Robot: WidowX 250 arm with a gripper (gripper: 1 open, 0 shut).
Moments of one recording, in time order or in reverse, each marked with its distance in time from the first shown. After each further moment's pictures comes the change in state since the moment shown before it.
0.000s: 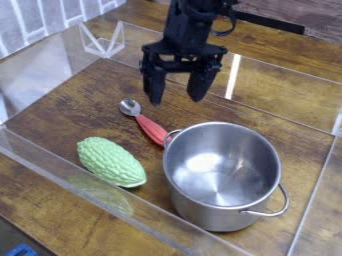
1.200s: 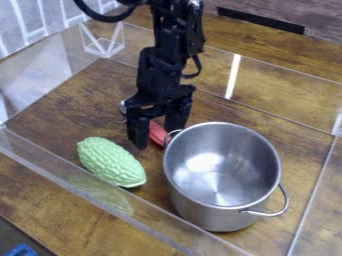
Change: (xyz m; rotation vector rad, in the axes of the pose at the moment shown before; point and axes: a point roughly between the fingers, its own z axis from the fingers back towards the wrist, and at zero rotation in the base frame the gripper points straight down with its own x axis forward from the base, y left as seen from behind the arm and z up) arm 0.002 0.010 -0.061 -0.029 0.093 0.166
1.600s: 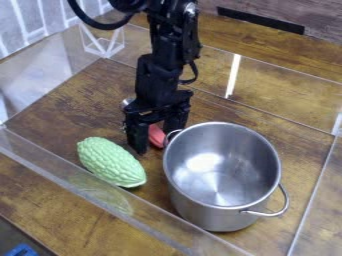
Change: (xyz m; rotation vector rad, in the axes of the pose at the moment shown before) arm 0.001 -0.001 -0.013 0.010 0.023 0.010
